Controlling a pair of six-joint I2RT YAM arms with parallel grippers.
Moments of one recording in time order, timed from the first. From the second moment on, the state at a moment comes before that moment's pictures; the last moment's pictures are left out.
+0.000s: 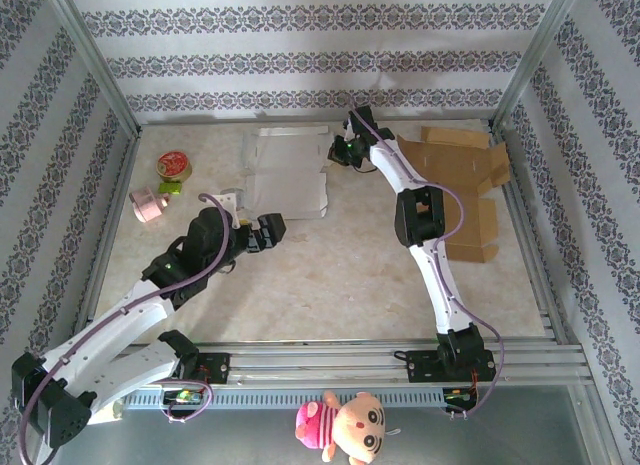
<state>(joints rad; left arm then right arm) -0.58 0.91 0.75 -0.33 -0.07 -0.69 0.28 2.79 2.58 -0.74 -0.42 0.56</state>
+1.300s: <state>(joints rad) -0.14 1.62 0.88 -0.32 0.29 -0.60 0.41 2.11 1.60 -0.75 -0.17 -0.16</state>
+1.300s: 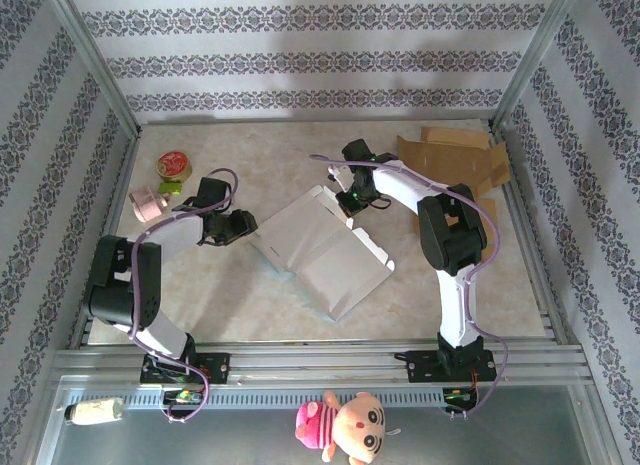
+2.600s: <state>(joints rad) -0.14 1.70 0.94 -0.26 0.33 -0.63 0.41 2.08 1.57 -0.72 -0.14 -0.16</state>
